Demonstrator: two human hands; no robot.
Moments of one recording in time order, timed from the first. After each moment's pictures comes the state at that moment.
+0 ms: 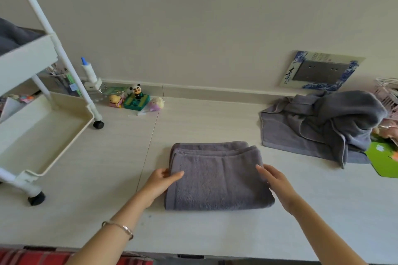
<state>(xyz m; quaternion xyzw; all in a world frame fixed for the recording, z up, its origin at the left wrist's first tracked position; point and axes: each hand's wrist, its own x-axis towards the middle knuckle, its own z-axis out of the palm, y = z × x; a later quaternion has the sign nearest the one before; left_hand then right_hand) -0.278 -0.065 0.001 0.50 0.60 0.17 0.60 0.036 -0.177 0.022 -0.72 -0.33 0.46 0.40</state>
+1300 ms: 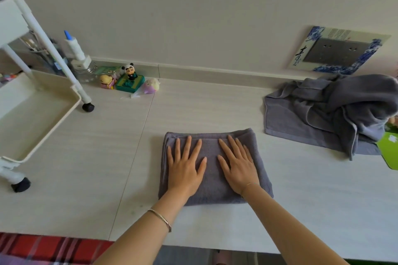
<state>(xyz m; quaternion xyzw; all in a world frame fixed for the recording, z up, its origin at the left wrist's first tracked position) -0.195 -0.081 -0.043 0.82 0.56 0.07 0.11 -0.022 -0.125 -0.031 -0.75 -0.64 0.12 0.10</state>
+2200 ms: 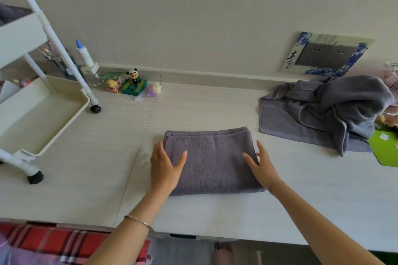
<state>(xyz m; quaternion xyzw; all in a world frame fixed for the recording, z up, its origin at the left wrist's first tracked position) -0.228 -0.102 -0.002 0.63 0.68 0.24 0.29 0.036 -0.162 -0.004 -0.77 -0.44 0.35 0.31</state>
